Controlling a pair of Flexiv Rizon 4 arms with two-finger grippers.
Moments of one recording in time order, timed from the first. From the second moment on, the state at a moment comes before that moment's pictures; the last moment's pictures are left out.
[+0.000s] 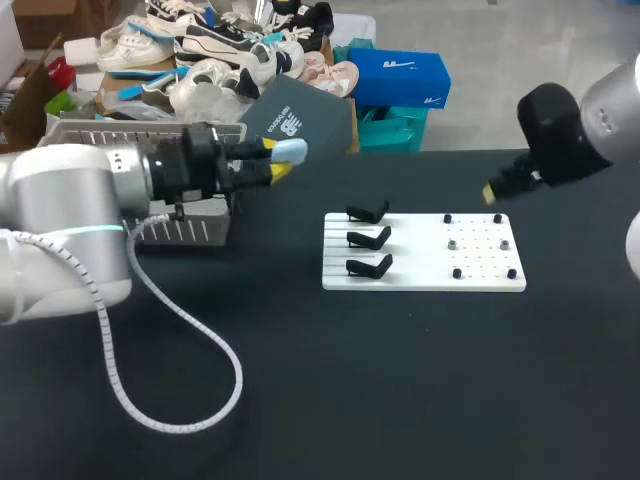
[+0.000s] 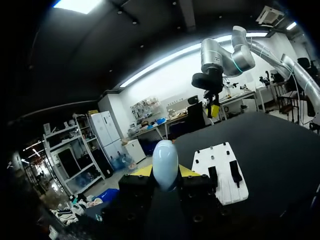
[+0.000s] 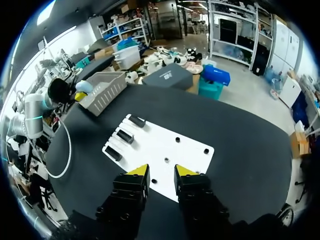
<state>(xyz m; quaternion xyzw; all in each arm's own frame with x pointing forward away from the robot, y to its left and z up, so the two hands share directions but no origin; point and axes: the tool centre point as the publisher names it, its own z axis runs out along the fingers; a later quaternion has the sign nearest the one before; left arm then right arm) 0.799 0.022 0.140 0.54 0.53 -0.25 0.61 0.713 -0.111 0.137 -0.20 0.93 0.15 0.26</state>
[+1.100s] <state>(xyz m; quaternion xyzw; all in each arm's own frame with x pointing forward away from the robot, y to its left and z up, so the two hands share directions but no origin) 0.895 0.147 0.083 0.49 0.60 -0.22 0.59 0.773 -0.096 0.113 -0.10 0.96 0.12 0.22</state>
